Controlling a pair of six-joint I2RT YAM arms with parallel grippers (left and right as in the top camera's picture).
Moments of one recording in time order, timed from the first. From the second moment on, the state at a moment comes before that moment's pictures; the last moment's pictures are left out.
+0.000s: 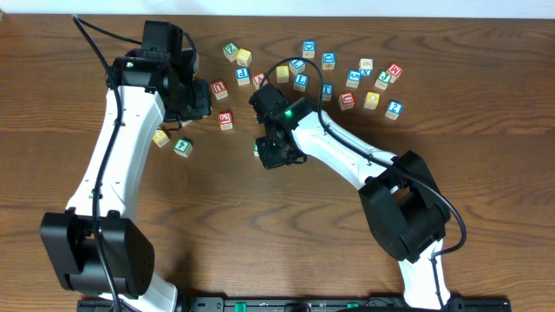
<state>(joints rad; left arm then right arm) -0.09 1.74 1.58 -1.06 0.12 -0.17 0.69 2.14 1.63 -0.86 -0.11 0.36</state>
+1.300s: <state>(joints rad) -0.09 1.74 1.58 -1.06 0.12 -0.17 0.69 2.15 1.63 -0.84 -0.11 0.36</state>
